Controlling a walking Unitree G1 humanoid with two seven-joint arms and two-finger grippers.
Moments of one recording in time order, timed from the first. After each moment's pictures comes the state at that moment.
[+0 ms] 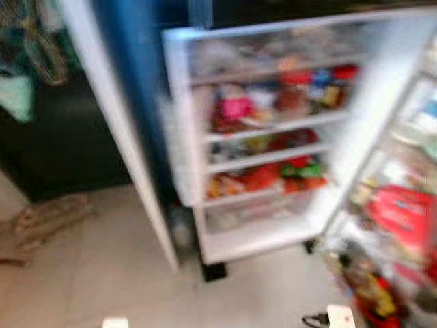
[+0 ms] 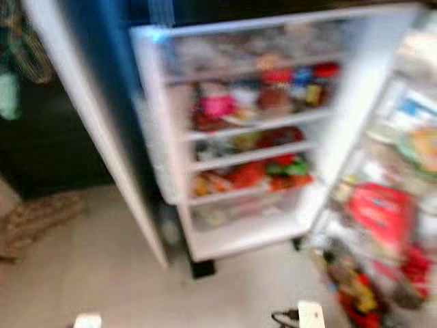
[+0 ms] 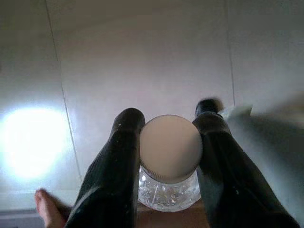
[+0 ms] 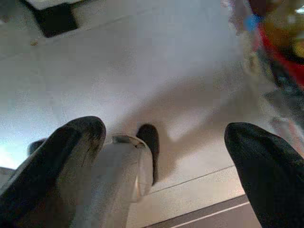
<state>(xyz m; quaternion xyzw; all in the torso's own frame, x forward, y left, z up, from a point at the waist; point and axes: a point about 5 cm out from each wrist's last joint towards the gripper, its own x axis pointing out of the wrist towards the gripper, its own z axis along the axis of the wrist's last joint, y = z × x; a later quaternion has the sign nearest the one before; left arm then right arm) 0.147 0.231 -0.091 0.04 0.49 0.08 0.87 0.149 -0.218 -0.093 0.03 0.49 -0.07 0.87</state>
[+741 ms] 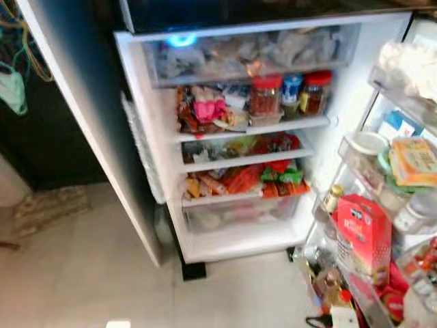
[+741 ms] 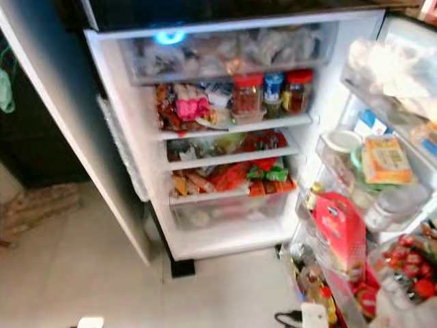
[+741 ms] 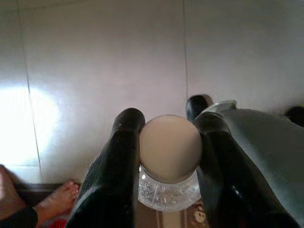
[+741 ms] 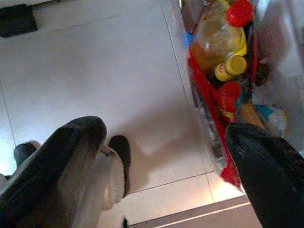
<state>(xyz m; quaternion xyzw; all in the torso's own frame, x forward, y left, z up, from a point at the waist) 0.141 0.224 -0.095 0.03 0.50 0.07 0.87 0.149 -0.224 -0.092 0.02 0.49 -0.09 0.87</state>
